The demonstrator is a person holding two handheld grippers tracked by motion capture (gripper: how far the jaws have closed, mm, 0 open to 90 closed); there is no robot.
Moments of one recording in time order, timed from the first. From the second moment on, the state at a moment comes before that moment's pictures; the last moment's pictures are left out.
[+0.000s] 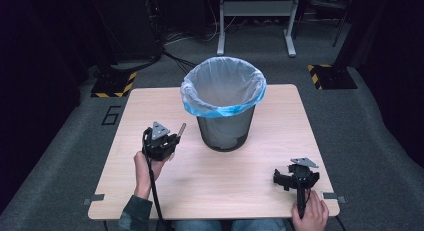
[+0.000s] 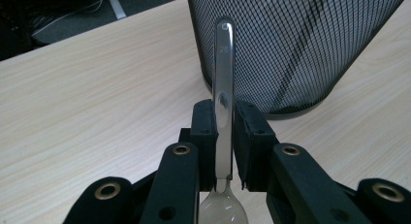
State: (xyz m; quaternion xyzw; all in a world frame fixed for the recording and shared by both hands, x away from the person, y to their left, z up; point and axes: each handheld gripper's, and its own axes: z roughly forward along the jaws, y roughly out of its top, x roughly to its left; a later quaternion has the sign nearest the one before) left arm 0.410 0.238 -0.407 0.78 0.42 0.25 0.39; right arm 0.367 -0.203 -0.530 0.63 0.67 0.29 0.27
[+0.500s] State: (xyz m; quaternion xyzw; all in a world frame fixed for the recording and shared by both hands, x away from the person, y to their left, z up) left arm 0.415 0.250 -0.374 0.76 0.42 0.27 0.40; right arm 0.367 -0.202 -0.530 0.63 0.67 0.29 0.27
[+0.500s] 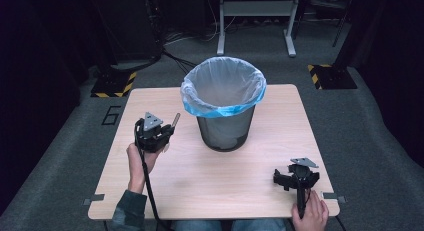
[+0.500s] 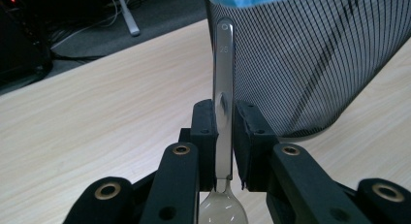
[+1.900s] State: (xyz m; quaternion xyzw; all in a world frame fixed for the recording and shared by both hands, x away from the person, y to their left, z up) left arm 0.440 0.231 -0.263 0.76 0.40 0.34 0.38; right arm 0.367 -0.203 -0.530 0.63 0.67 0.29 0.27
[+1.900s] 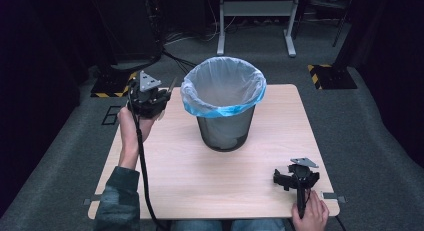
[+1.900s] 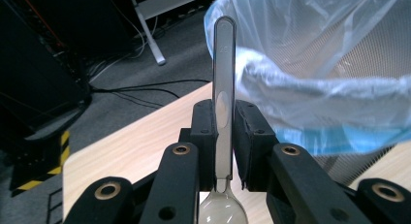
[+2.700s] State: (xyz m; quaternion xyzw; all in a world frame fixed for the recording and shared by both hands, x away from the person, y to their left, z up) left arm 0.475 0.162 -0.230 0.77 0.38 0.35 0.37; right arm 0.367 -0.203 -0.530 0.63 0.67 0.29 0.27
